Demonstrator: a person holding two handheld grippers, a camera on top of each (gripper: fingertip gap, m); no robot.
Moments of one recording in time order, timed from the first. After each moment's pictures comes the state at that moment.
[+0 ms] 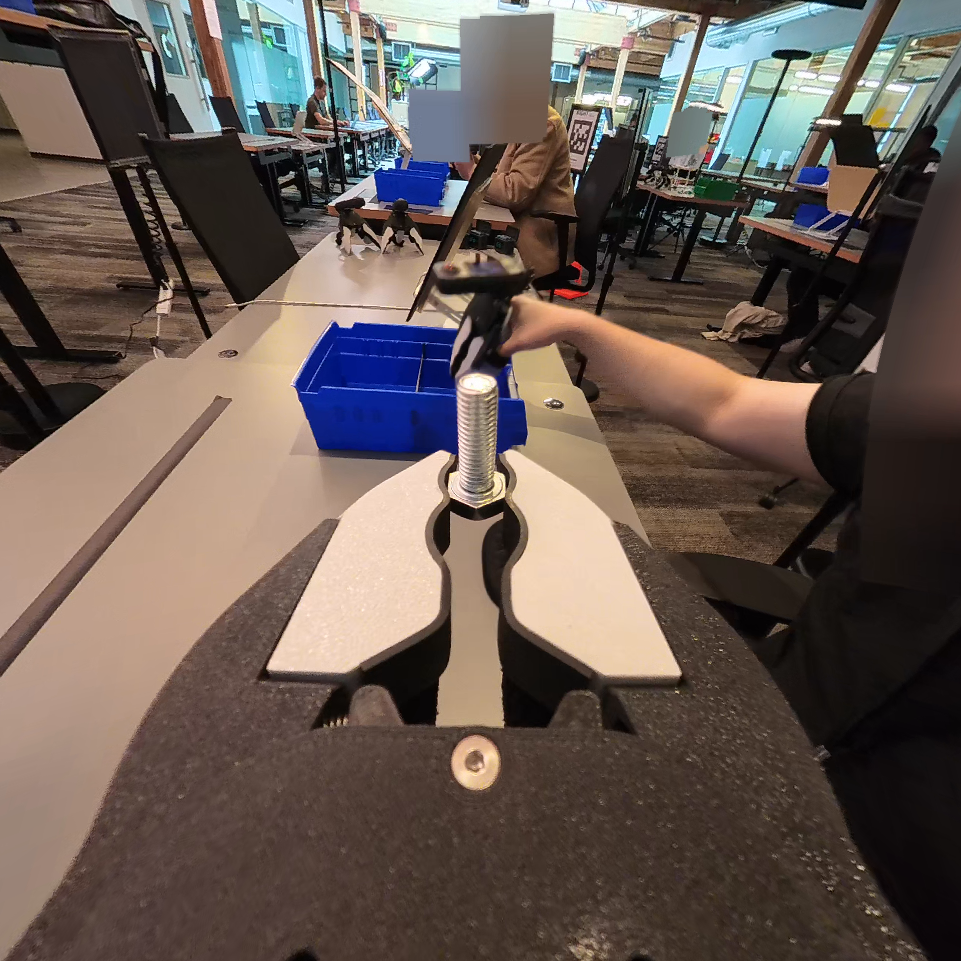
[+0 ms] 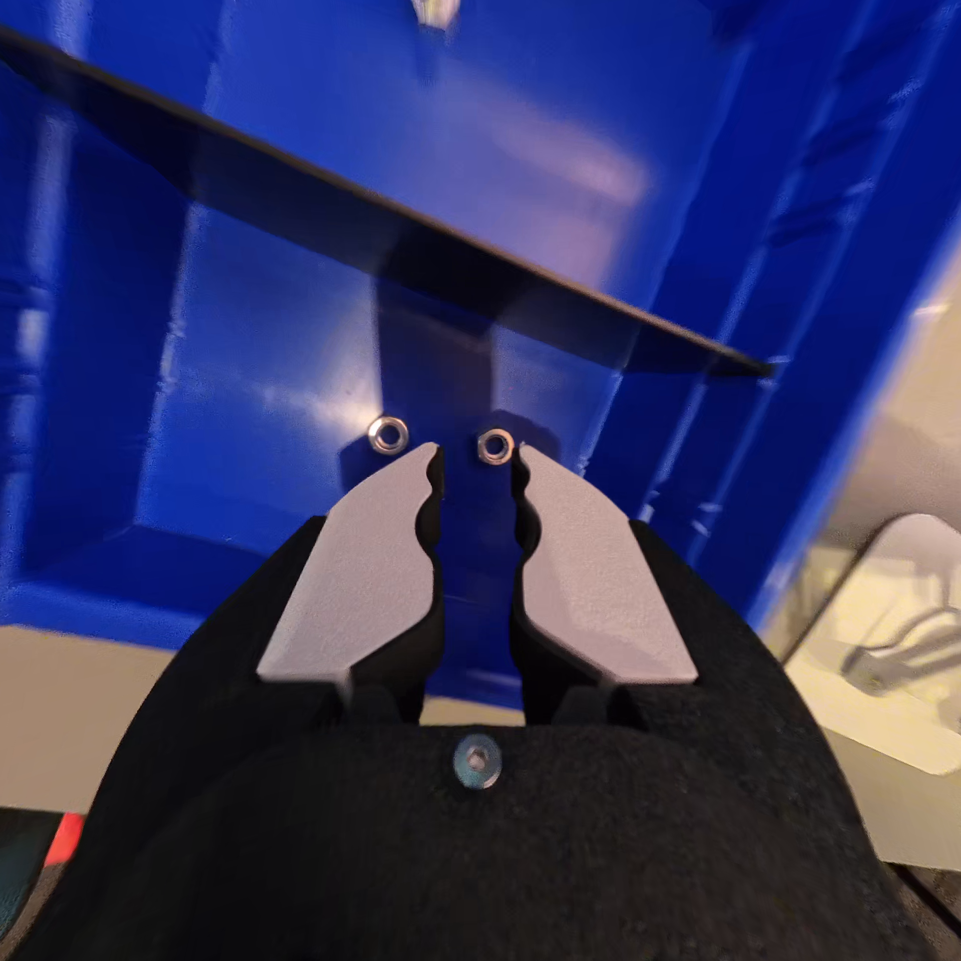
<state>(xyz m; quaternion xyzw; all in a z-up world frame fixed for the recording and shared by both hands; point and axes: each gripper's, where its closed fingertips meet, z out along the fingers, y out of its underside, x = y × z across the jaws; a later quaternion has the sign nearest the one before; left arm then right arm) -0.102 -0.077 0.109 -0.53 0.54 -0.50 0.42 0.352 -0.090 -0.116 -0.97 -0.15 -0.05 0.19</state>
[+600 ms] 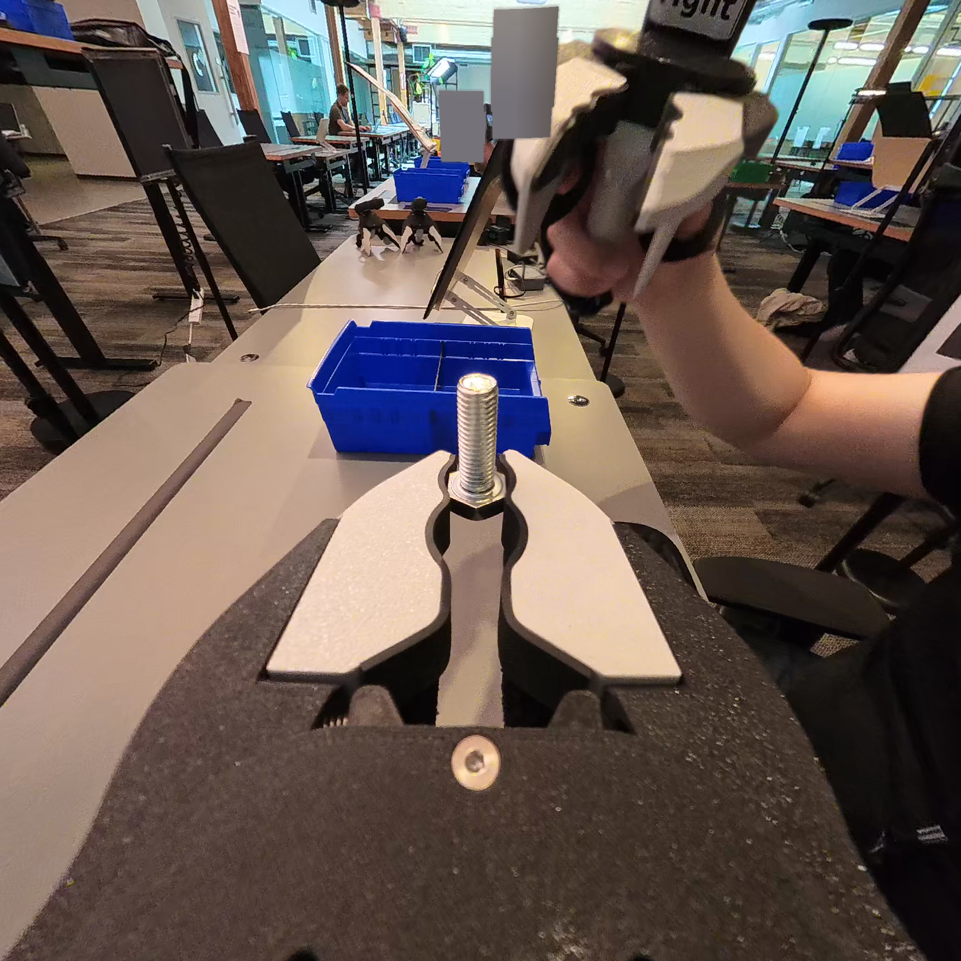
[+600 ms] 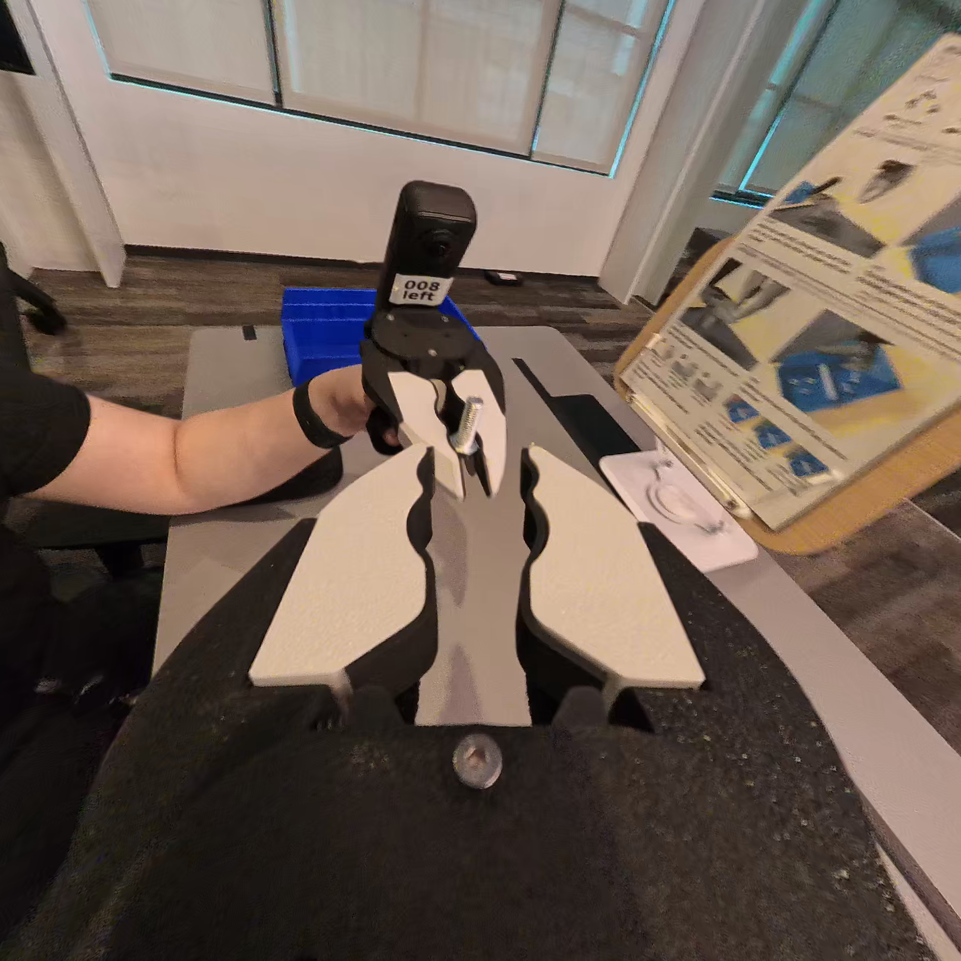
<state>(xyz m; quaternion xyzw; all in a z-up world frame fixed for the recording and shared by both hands) -0.085 -0.078 0.096 -0.53 0.54 -0.48 0.44 -0.054 -0.102 0.168 -0.62 -0.47 0.27 0.57</state>
